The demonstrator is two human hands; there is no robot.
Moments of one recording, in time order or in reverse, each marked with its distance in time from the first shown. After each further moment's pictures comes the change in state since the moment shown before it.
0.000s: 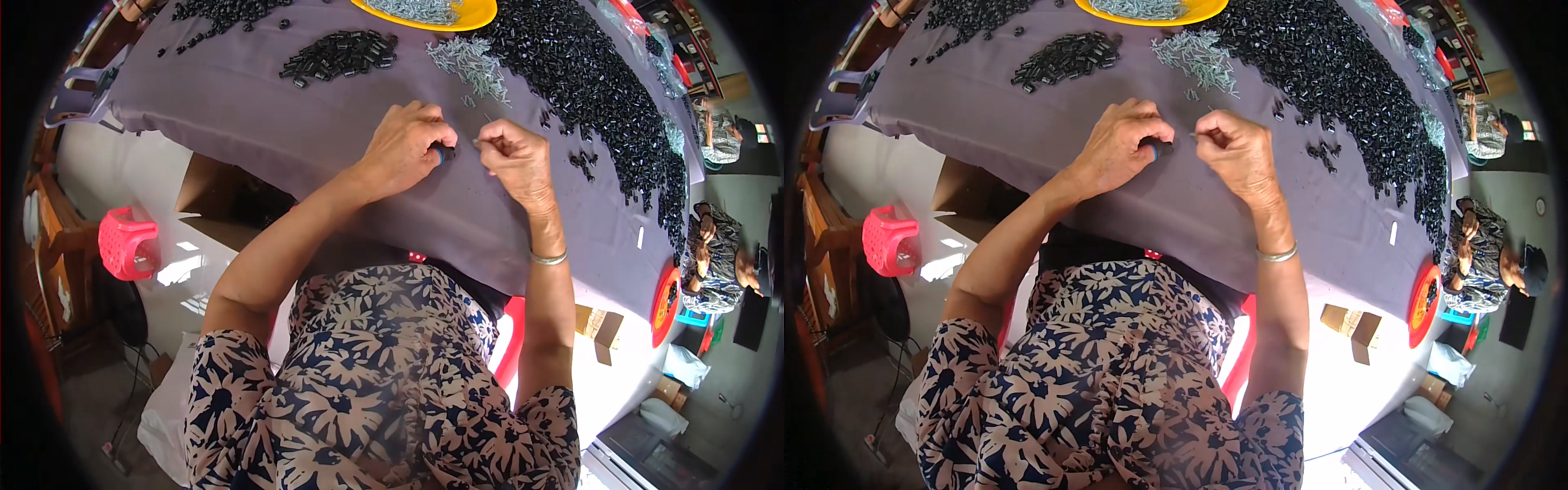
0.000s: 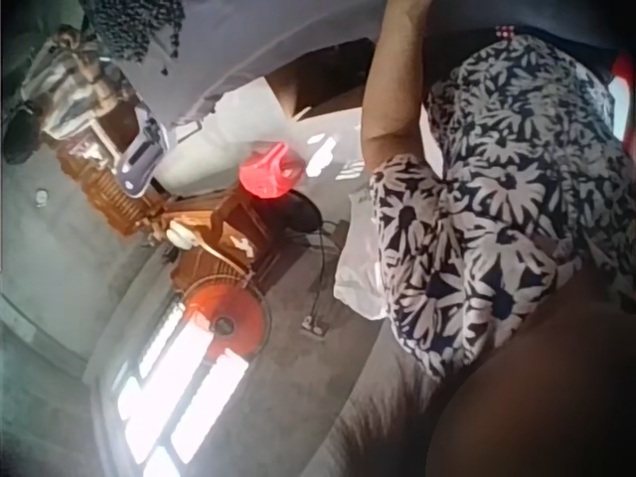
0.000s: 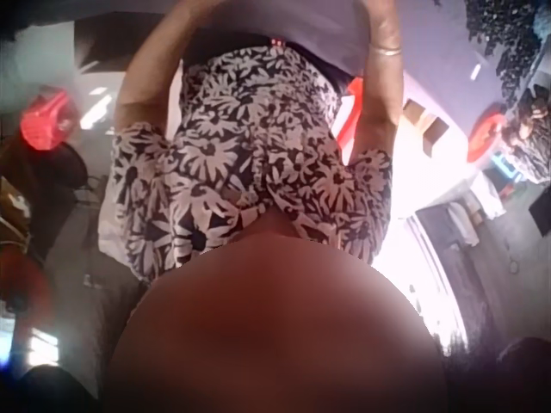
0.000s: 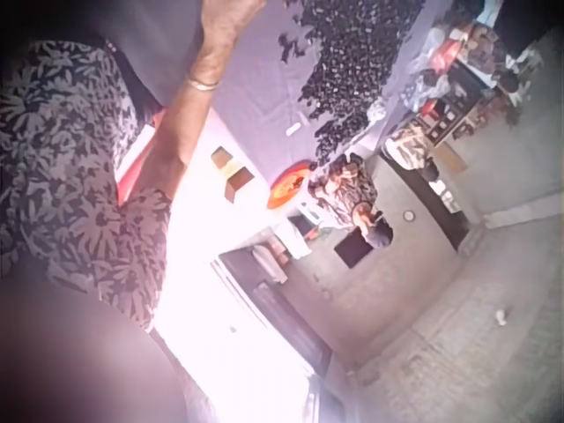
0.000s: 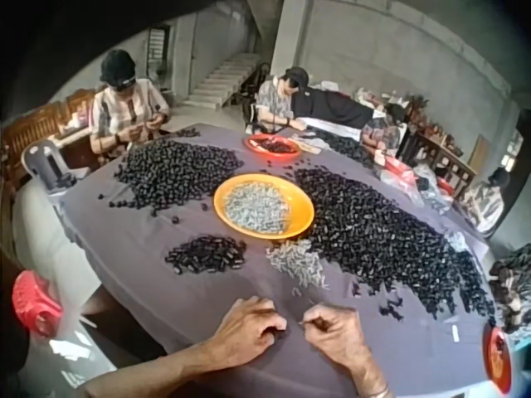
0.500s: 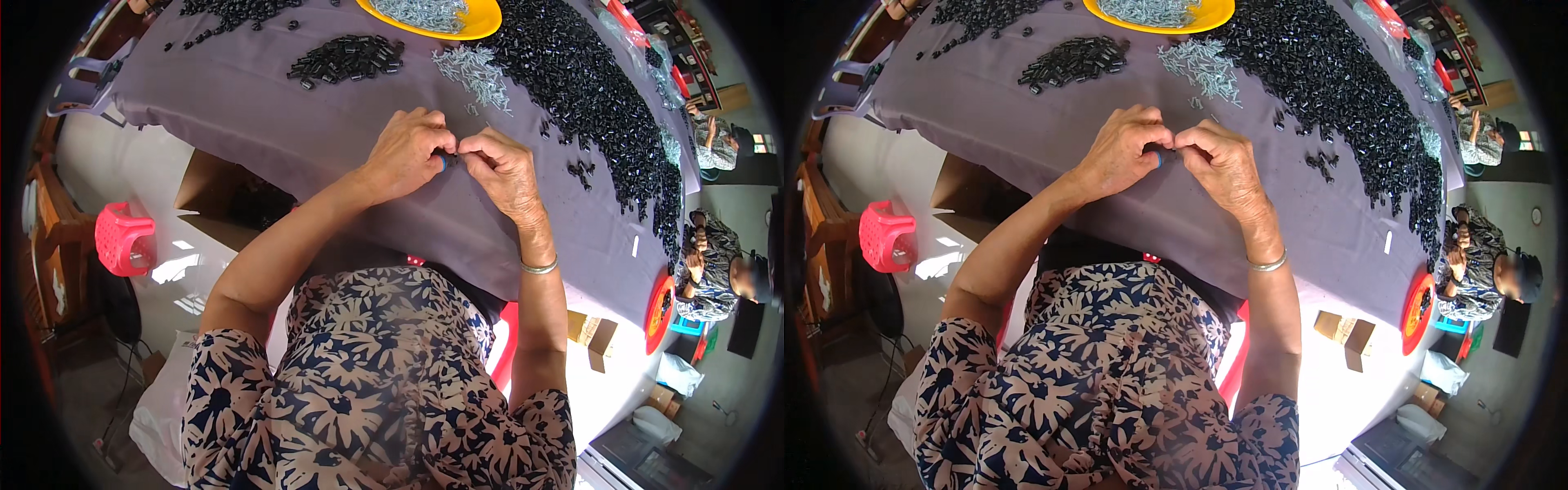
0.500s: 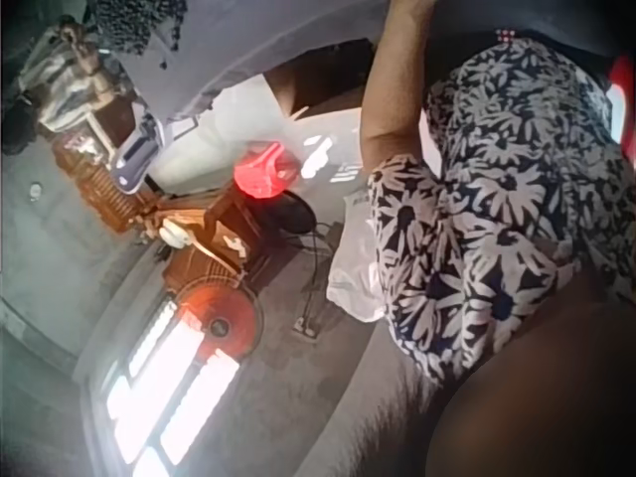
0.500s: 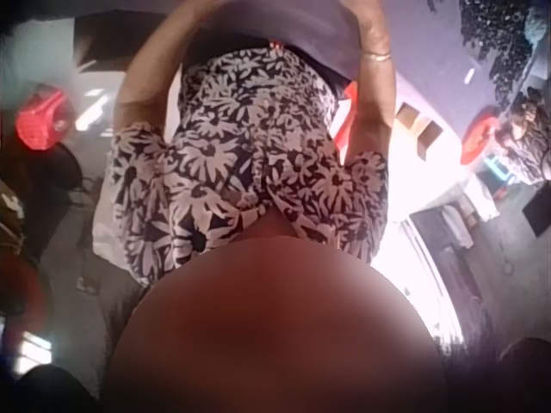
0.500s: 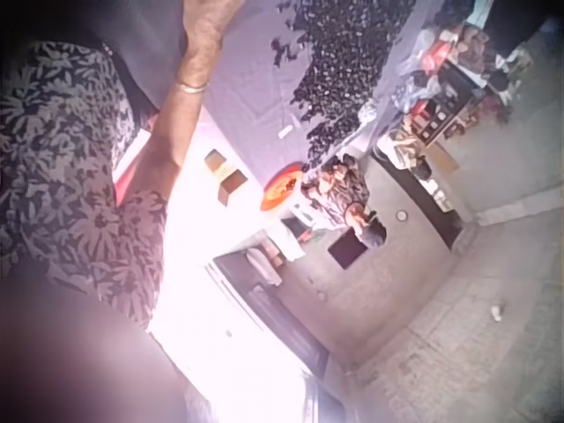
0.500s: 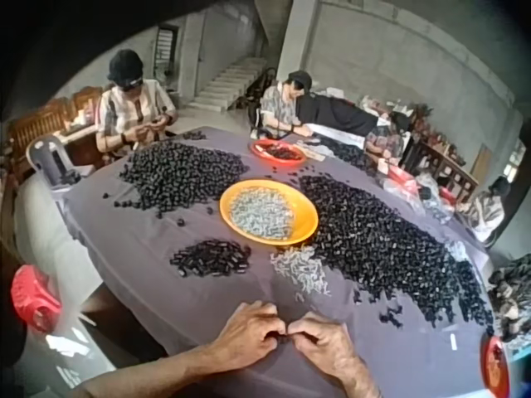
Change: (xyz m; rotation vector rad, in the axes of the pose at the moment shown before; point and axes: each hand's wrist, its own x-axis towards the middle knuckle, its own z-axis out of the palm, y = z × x) left_hand 0.000 -0.001 0.003 -0.020 0.013 0.005; right_hand -0.002 -0.032 0.012 -0.219 -0.036 -0.235
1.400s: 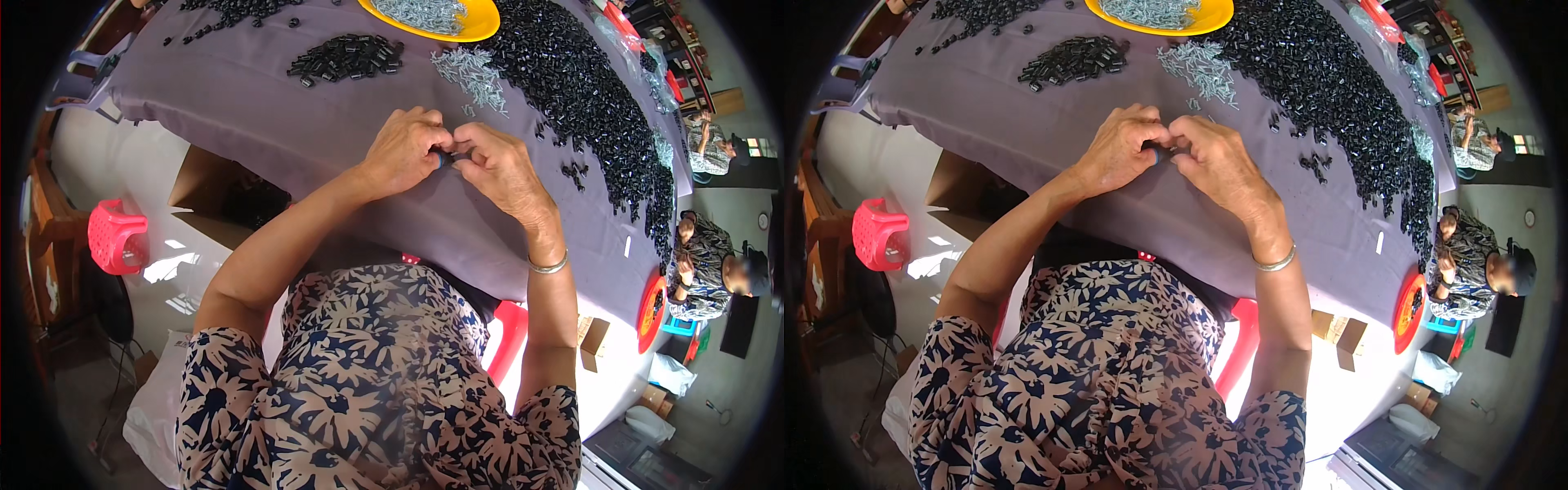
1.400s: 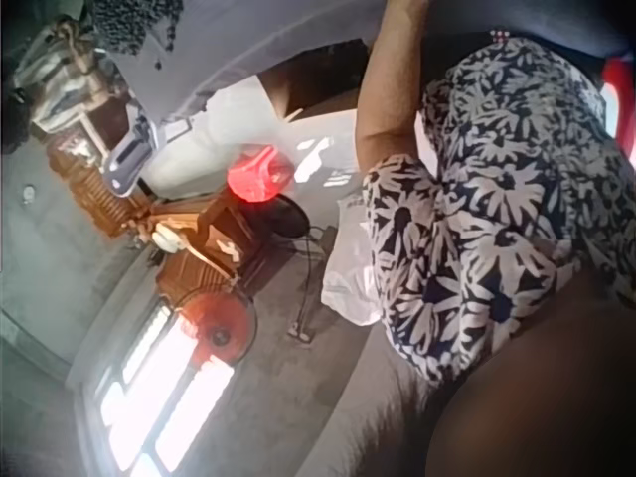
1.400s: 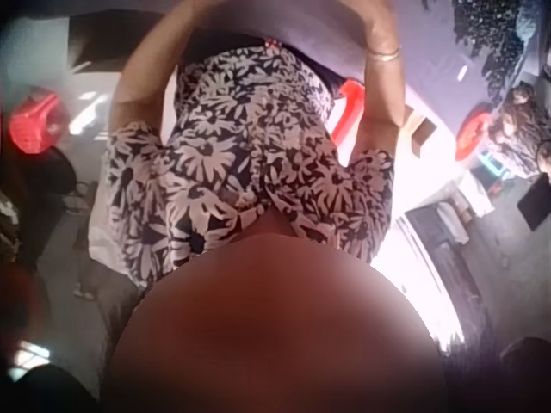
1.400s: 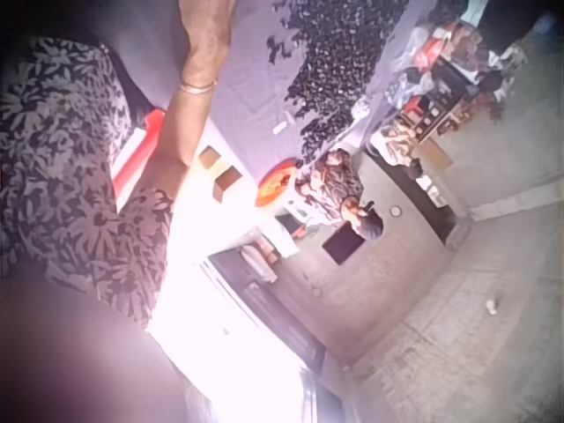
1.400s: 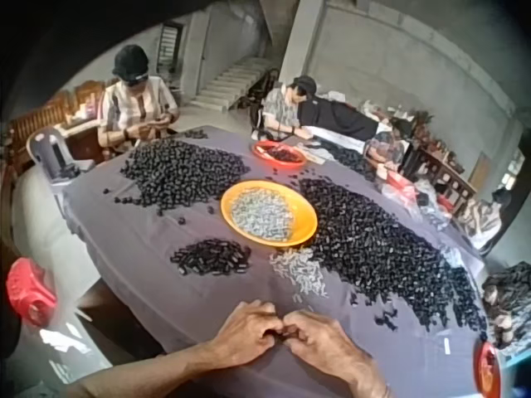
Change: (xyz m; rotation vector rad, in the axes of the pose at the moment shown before) left_hand 0.002 0.001 -0.004 0.006 -0.029 -0.056; right_hand 0.013 -0.019 -0.012 -0.116 -0.207 -0.134
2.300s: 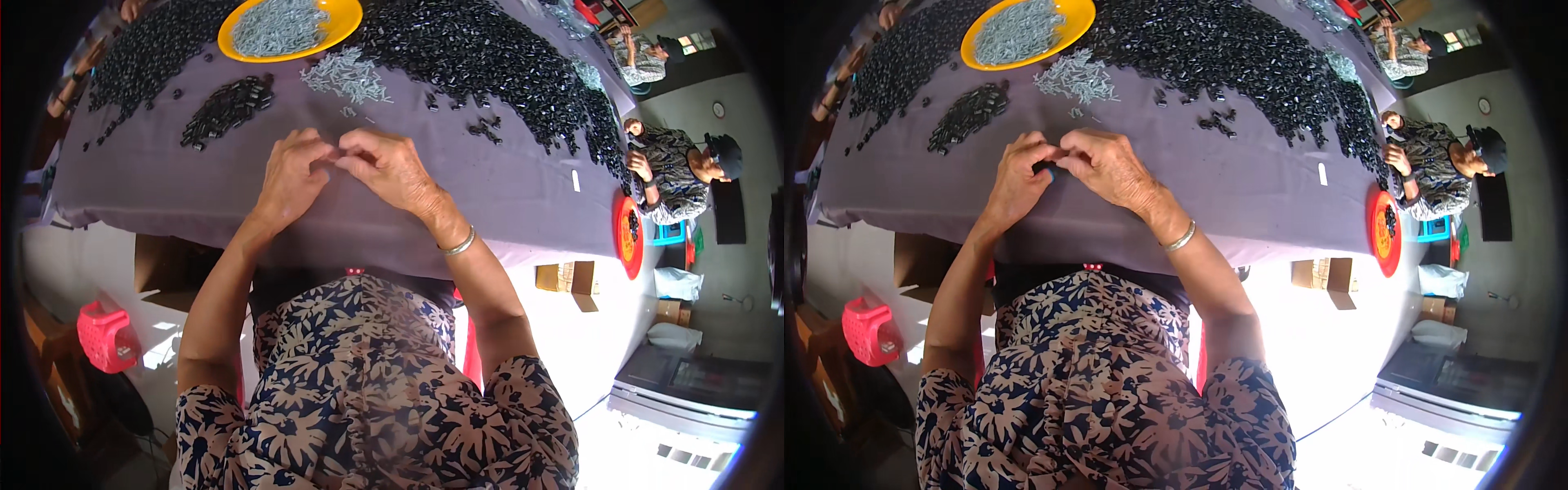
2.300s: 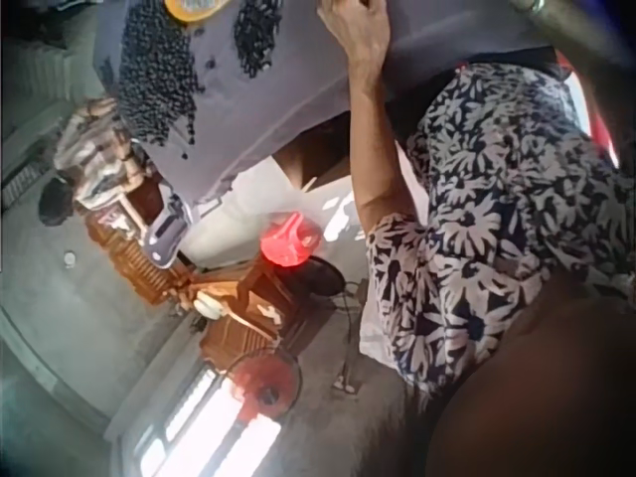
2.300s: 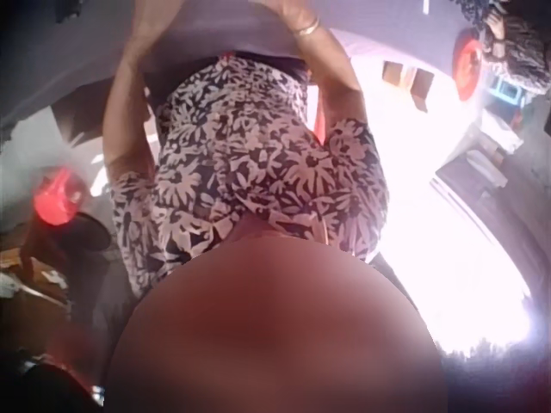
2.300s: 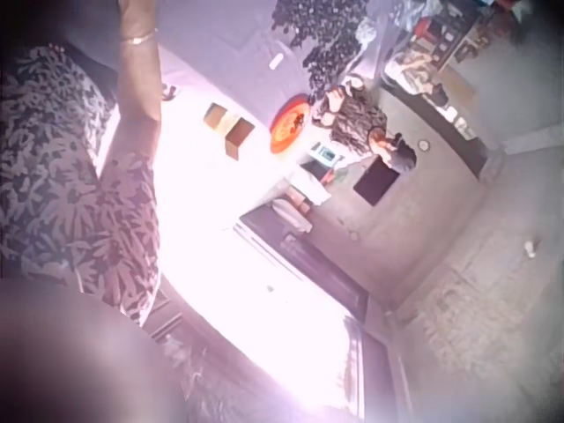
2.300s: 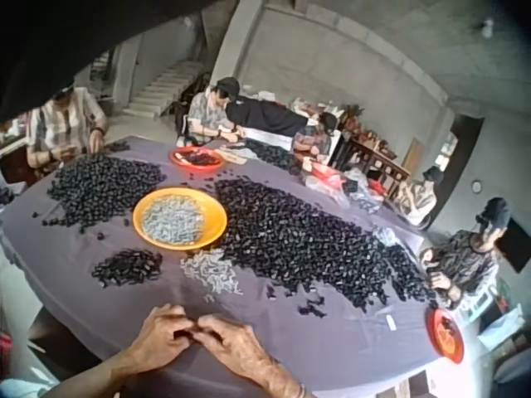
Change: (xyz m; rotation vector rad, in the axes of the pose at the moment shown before) left_hand 0.003 -0.002 0.000 0.005 -0.006 0.038; right_hand -0.023 0.015 0.026 0.148 0.335 0.118
